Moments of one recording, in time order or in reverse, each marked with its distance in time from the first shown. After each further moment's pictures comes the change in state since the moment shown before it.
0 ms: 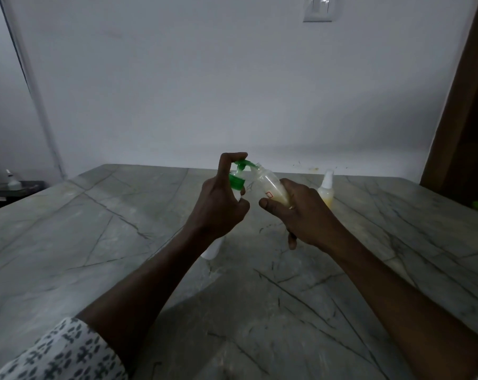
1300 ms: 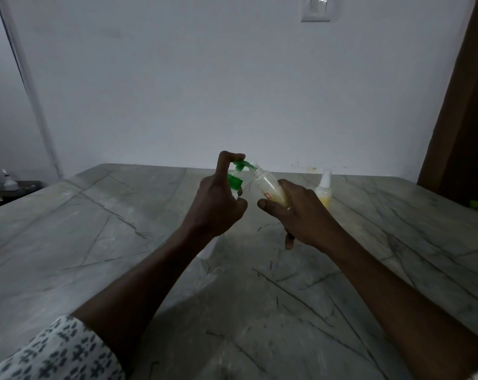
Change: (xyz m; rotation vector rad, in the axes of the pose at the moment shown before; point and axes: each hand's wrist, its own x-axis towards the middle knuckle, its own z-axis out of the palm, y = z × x) left_hand 0.002 0.000 -0.002 0.037 -0.025 -0.016; right_hand 0.000 0.003 0.003 -0.021 0.005 -0.003
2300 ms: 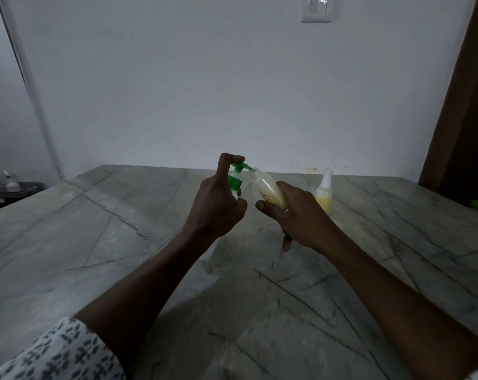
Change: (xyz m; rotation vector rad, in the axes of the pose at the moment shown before) left_hand -0.002 0.002 0.001 0.020 0.029 -0.011; right_hand 0.002 0.003 0.006 -0.025 -0.003 0.011
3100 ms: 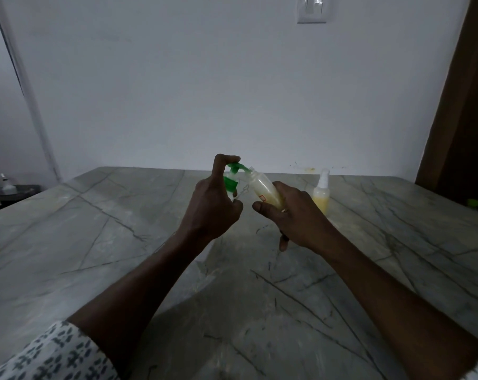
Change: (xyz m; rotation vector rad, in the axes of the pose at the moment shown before) left_hand 0.000 -0.004 0.001 -0.010 -0.005 0.001; right_hand 0.000 0.001 0.000 0.015 0.018 -0.020
